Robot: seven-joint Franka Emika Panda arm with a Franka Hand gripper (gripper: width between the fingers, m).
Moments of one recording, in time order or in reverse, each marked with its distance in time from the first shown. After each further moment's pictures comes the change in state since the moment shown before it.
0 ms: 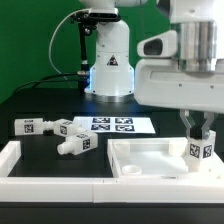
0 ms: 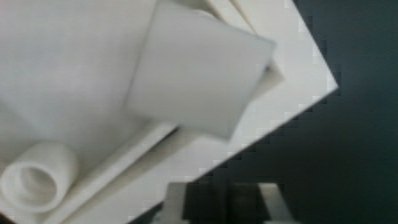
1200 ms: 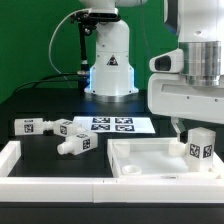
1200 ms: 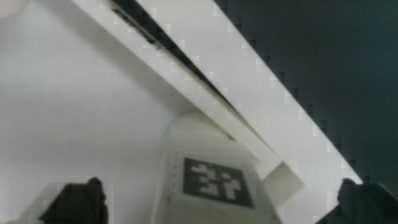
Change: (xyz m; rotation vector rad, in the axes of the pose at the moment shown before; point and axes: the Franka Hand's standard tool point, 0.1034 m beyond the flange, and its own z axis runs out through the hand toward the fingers) arm -0.049 0.002 0.039 -0.029 0.006 0.118
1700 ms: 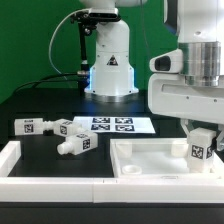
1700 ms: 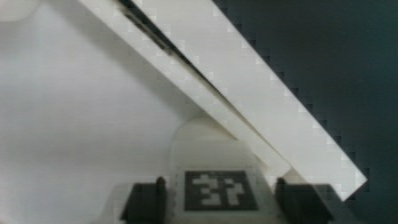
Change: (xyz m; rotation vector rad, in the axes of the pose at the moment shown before) arm 0.000 0.000 0.001 0.001 -0.002 0.100
